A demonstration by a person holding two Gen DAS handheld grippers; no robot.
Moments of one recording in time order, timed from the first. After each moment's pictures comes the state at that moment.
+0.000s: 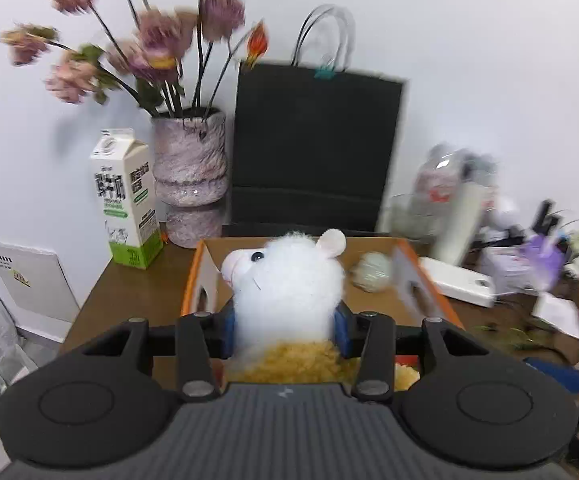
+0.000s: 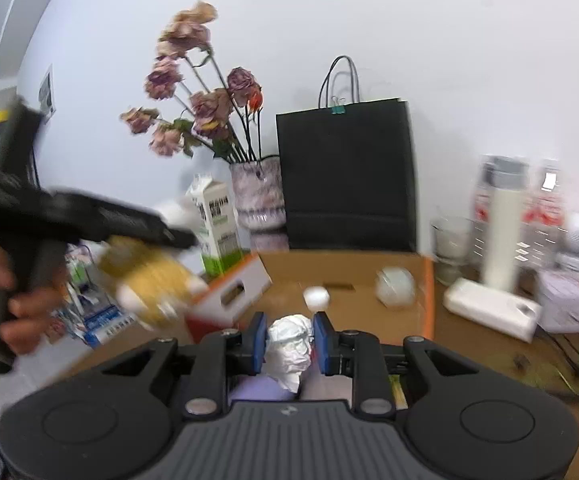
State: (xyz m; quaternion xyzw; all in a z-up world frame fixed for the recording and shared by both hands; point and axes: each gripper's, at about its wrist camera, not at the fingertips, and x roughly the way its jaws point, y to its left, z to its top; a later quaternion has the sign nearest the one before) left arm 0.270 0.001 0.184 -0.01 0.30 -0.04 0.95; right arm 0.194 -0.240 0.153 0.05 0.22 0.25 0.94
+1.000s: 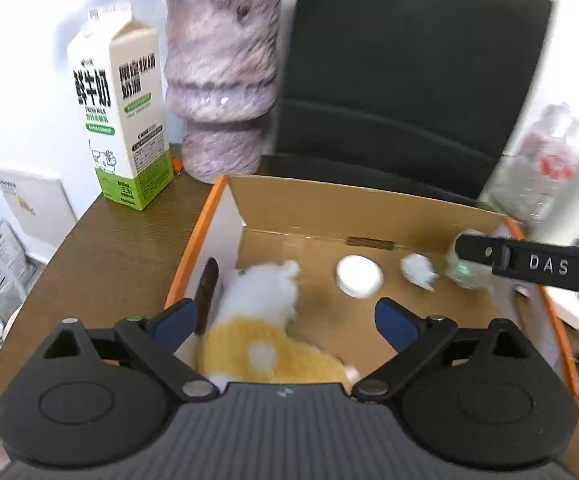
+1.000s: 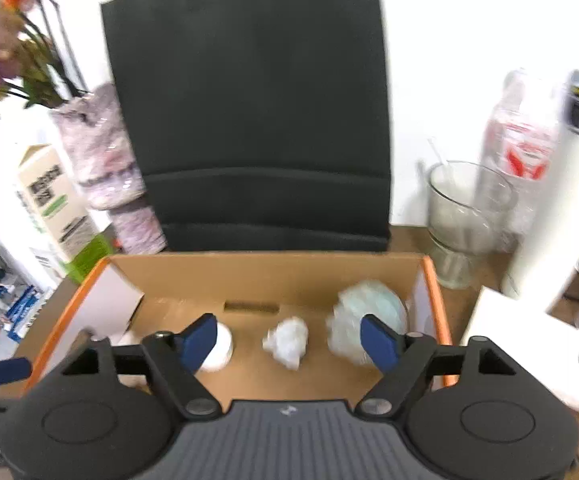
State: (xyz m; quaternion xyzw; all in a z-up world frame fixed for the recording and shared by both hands) left arm 0.367 0.015 0.108 -0.05 0.39 0.02 0.92; right arm 0.440 -0.184 0.089 0.05 0.38 0.13 0.91
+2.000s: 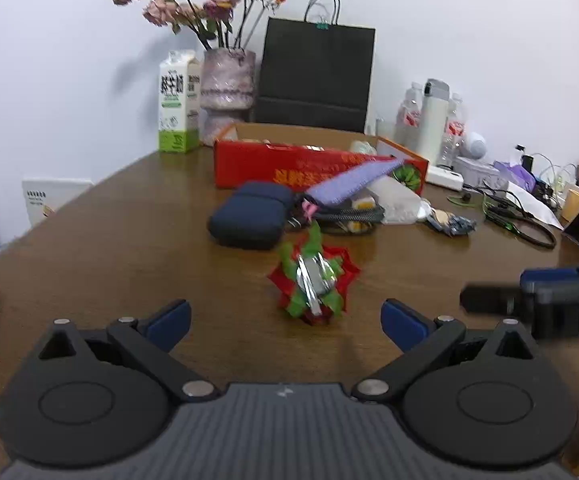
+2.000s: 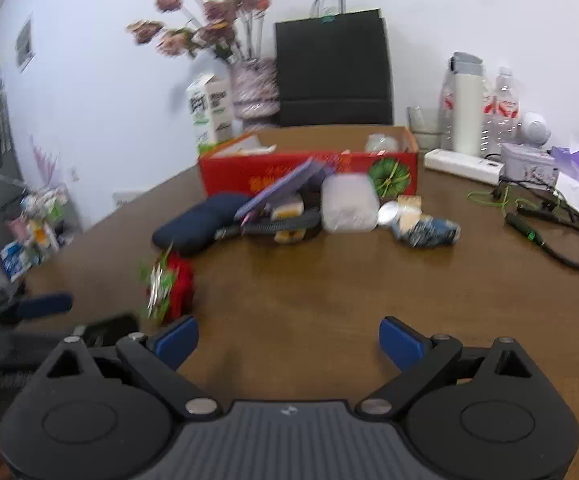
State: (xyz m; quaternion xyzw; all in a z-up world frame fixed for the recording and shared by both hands) left arm -0.019 0.005 0.016 -0.03 0.25 -0.04 0.97; right arm -0.001 -0.213 0.028 0.01 0.30 0.19 0.94
